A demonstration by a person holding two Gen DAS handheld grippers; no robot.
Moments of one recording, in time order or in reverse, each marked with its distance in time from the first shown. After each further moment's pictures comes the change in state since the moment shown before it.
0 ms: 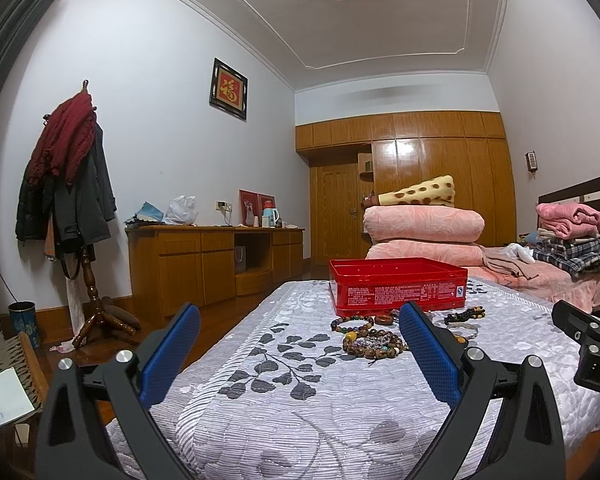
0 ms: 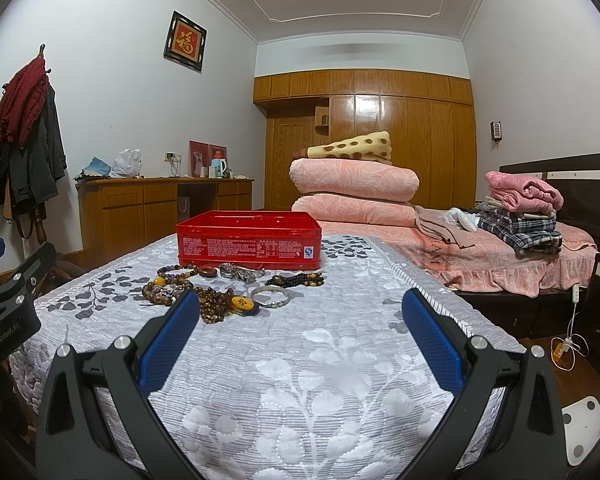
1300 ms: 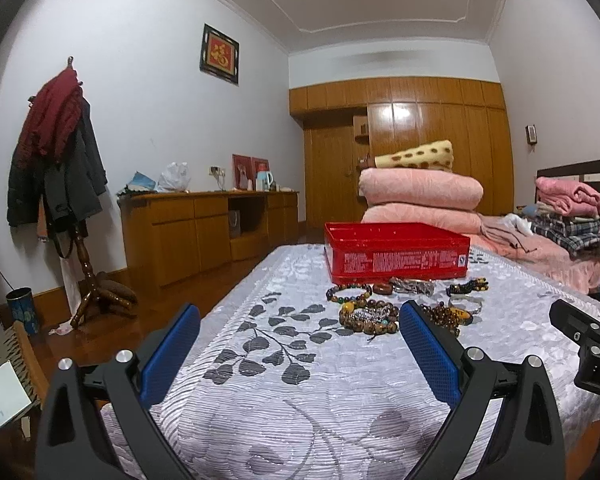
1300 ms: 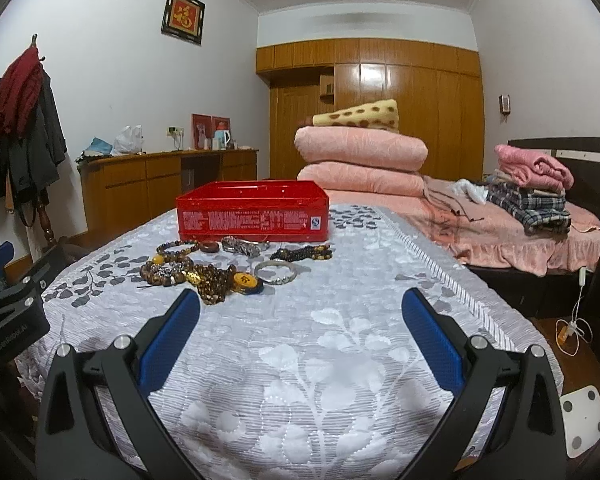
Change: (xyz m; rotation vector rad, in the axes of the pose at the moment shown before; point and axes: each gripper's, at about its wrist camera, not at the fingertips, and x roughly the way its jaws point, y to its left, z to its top) left arm 0.024 -0.003 -0.001 0.011 0.161 -0.018; right arm 0.028 0.004 0.000 0.016 0.135 0.024
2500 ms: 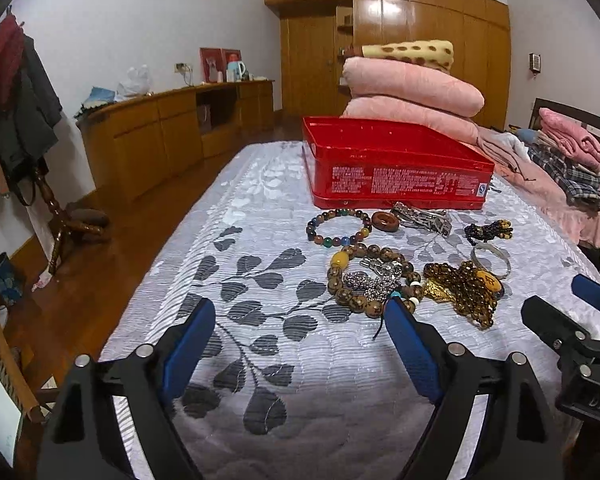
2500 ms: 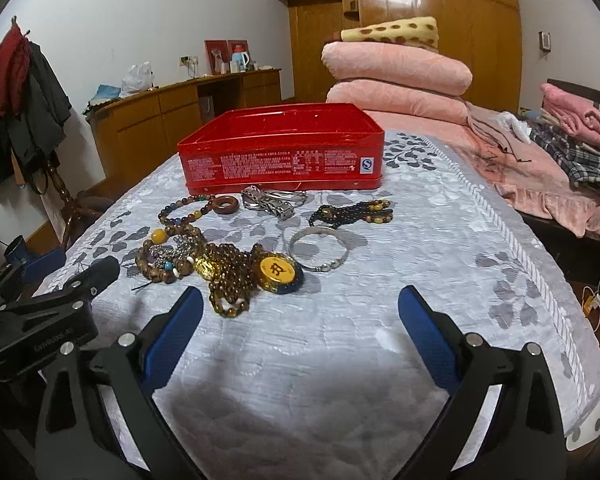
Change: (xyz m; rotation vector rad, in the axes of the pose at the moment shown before) left arm 0.114 -0.007 0.019 0.015 0.459 -0.094; right arm 0.097 0.024 0.034 0.016 0.345 0.123
